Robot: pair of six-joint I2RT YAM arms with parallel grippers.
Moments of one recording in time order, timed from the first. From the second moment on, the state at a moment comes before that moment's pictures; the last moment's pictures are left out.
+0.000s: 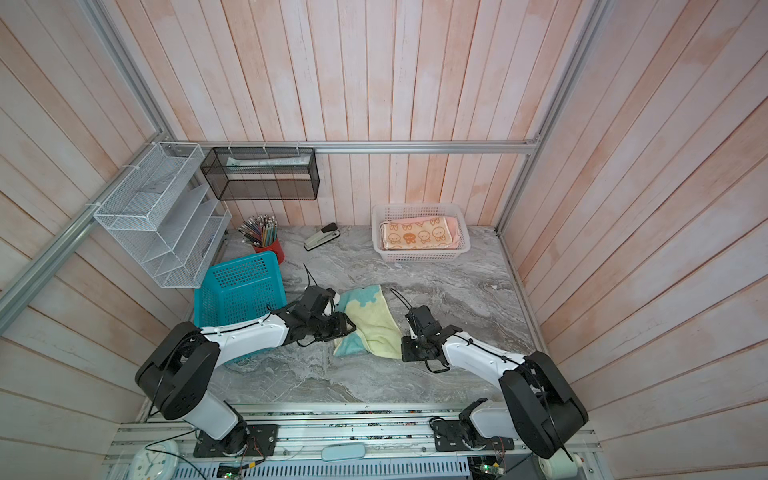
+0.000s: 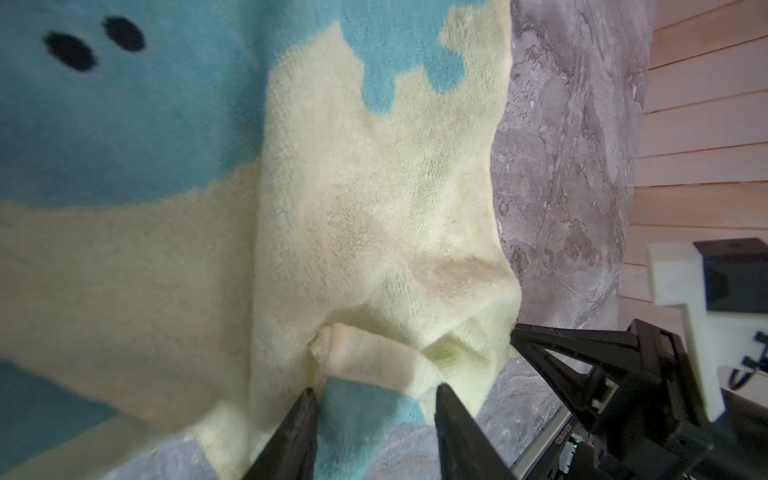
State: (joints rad) left arm -0.65 1.64 0.86 -0.13 0.34 -0.76; right arm 0.58 1.33 0.57 -0.39 -0.08 0.48
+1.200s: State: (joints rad) left arm -1.10 1.28 0.57 -0.40 -0.03 -1.21; right arm 0.56 1.28 0.56 -0.40 -0.15 0.52
